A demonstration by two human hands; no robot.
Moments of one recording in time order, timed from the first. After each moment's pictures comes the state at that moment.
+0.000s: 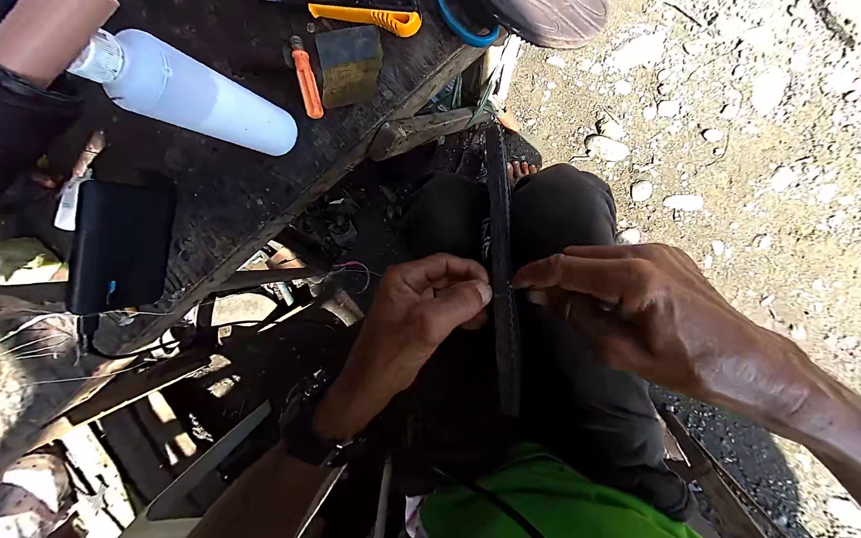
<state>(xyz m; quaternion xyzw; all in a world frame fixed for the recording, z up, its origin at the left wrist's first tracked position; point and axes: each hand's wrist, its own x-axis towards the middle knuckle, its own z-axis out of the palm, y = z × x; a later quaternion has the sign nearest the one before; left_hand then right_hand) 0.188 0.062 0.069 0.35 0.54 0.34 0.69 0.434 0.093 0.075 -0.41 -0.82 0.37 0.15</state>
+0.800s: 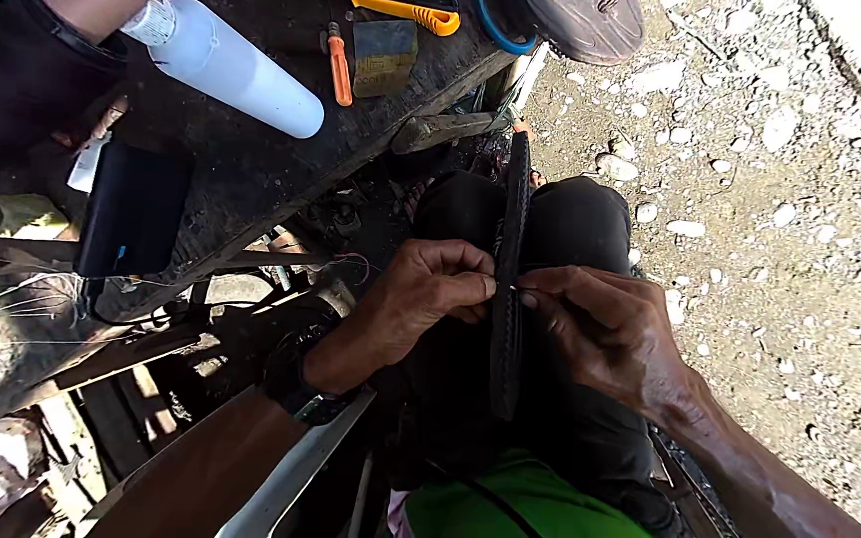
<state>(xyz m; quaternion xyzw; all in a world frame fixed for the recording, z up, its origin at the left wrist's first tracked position) 0.178 0.084 0.071 0.31 0.52 0.27 0.75 0.411 0.070 0.043 -0.44 -0.77 0.35 0.30</state>
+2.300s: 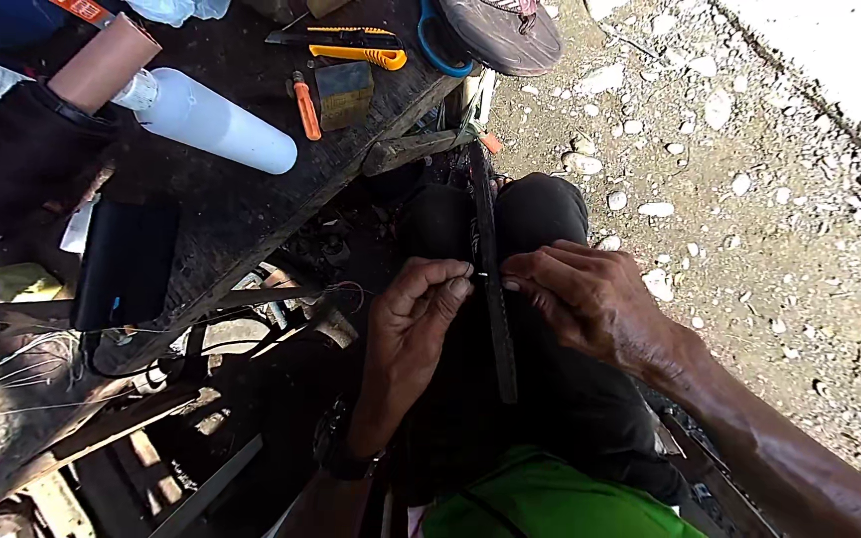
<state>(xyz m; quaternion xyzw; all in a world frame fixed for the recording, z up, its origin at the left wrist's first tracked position) 0.195 0.036 0.042 0.49 0.48 0.49 0.54 0.424 0.072 0.045 -0.41 -0.84 0.23 0.26</state>
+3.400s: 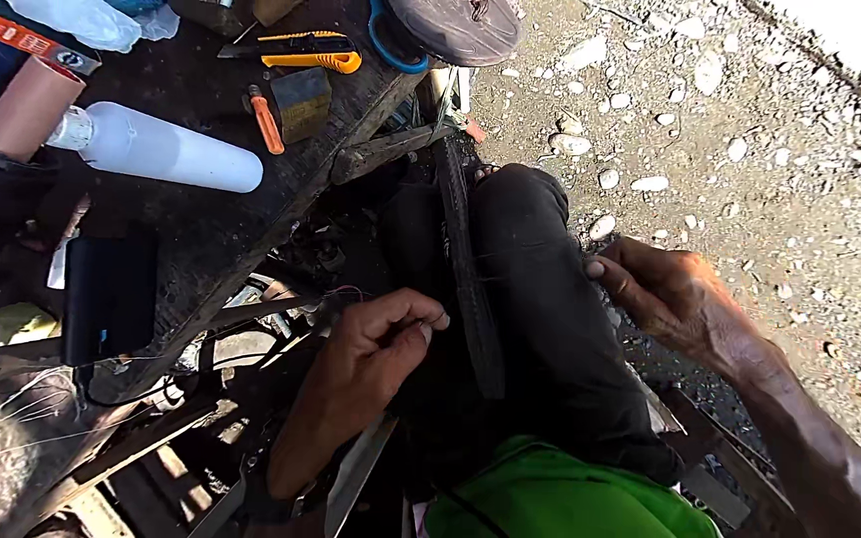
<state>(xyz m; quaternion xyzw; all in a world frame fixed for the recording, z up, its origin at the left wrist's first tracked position) 0.164 0.044 0.081 0.61 0.47 0.27 0.58 0.515 0.035 0.034 -0.60 -0.68 0.37 0.21</state>
